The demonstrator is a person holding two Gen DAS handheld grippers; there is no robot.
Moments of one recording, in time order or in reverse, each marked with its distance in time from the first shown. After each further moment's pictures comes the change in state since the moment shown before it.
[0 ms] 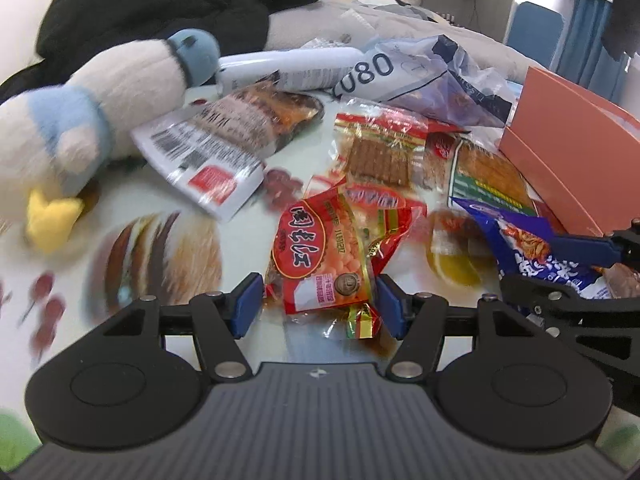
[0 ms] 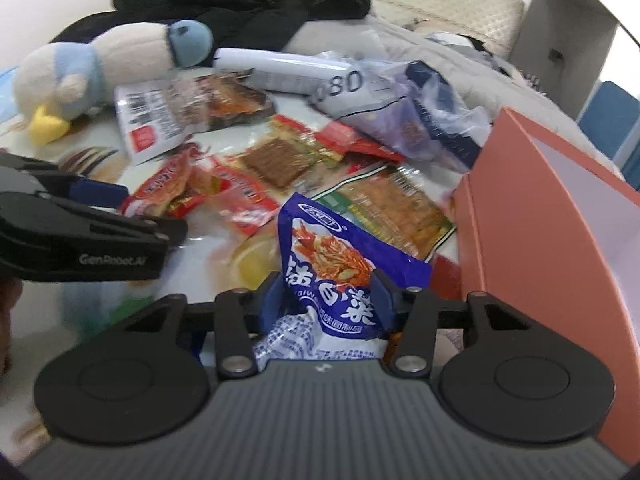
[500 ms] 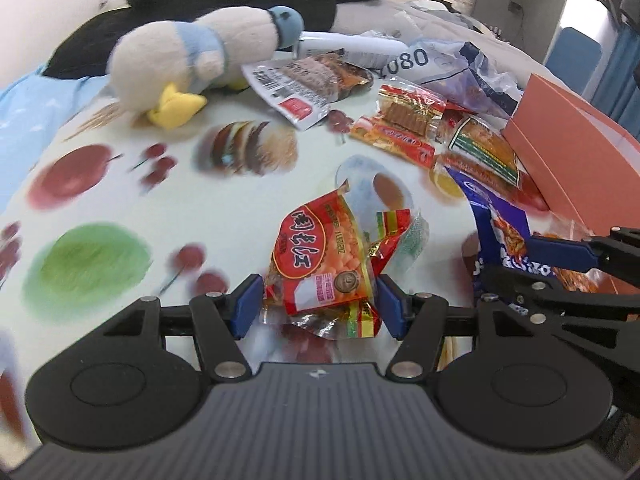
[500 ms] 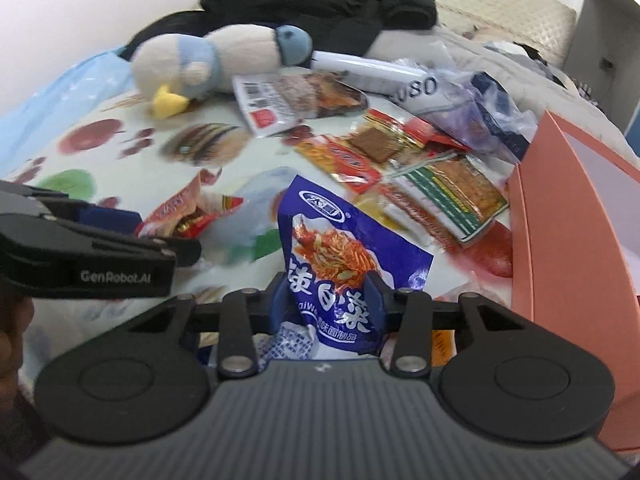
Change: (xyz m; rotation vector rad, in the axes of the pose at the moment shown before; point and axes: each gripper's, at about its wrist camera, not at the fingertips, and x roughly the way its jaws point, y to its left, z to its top) left arm -0.114 0.011 -0.078 -0.164 0.037 0.076; right arm -0.079 0.035 -0.035 -0.065 -0.013 0.185
